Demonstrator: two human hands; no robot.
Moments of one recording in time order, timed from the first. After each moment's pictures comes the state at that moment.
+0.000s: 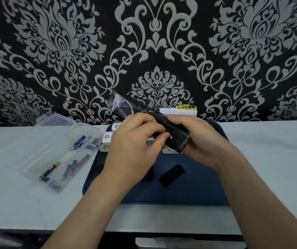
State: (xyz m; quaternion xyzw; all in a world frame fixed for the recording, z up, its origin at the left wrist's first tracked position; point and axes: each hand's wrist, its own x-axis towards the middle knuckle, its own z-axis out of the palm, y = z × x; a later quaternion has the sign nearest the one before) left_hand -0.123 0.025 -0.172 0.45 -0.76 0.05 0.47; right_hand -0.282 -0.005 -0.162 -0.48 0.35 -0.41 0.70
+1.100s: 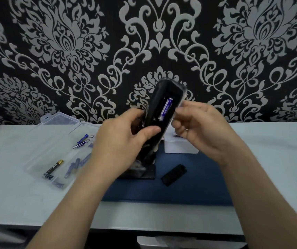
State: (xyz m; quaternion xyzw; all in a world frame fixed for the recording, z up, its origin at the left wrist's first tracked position) left_hand -0.100 0.030 -0.147 0.58 -0.71 -0.07 0.40; right_hand -0.286 -0.011 -0.153 -0.51 0.30 -0.48 0.65
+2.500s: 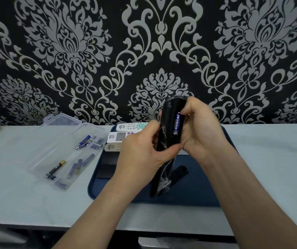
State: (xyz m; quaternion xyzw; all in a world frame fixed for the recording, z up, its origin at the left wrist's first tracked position) left_hand -0.131 0.036 -0.175 0.54 -0.70 -0.12 0.45; right_hand -0.256 -0.005 -0.143 -0.34 0.32 -0.54 0.70
